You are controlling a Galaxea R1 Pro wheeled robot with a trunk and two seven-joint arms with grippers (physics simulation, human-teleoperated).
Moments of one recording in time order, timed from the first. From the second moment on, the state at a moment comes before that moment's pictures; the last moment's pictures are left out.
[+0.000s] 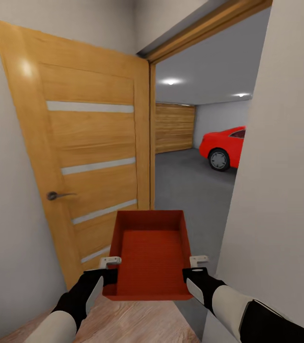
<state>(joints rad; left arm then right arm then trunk) -0.58 -0.08 0.02 -0.60 0.05 0.45 0.05 -0.83 0.13 0.92 -0.06 -0.86 0.12 -0.33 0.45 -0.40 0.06</state>
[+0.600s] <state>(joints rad) -0.58 -0.08 0.02 -0.61 0.05 0.45 0.05 -0.83 0.13 0.92 -0.06 -0.86 0.12 -0.33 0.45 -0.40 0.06</state>
